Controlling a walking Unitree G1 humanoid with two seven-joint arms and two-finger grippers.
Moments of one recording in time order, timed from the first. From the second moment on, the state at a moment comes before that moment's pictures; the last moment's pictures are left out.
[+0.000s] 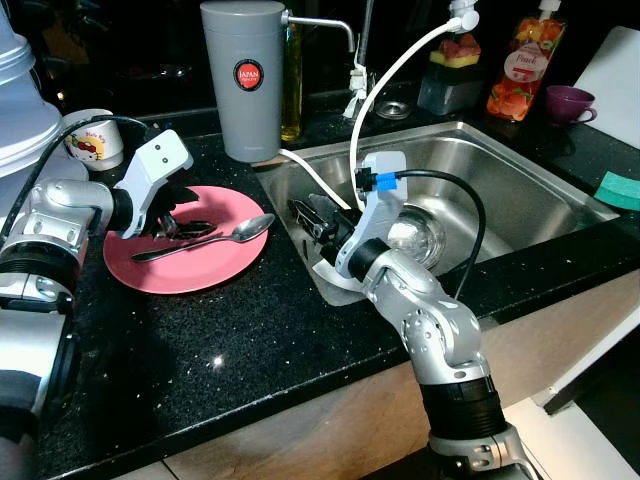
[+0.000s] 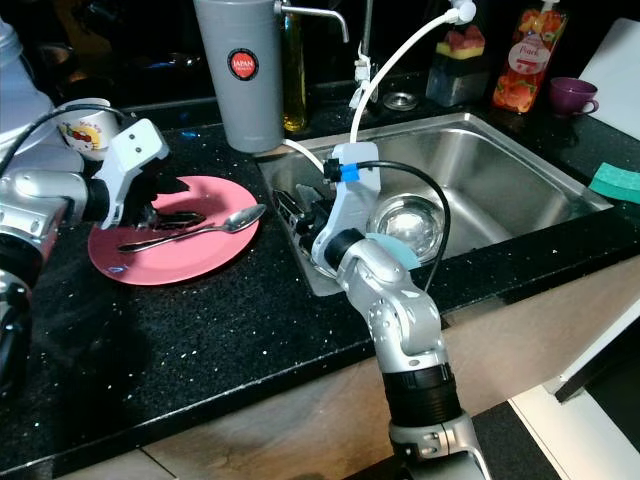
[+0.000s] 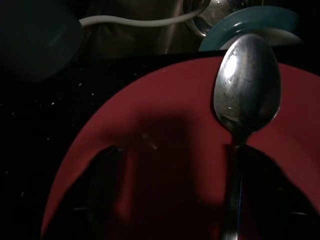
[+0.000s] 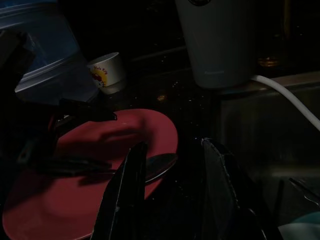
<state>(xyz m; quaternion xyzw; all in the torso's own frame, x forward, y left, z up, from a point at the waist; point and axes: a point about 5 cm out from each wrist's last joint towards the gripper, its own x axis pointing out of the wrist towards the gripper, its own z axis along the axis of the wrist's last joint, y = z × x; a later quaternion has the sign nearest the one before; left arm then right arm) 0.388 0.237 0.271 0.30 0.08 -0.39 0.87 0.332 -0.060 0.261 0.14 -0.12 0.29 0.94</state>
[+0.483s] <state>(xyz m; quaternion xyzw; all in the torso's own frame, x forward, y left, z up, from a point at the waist) 0.390 0.230 0.255 0.37 0.11 -0.38 0.84 0.332 -0.060 0.258 0.14 -0.11 0.29 0.94</state>
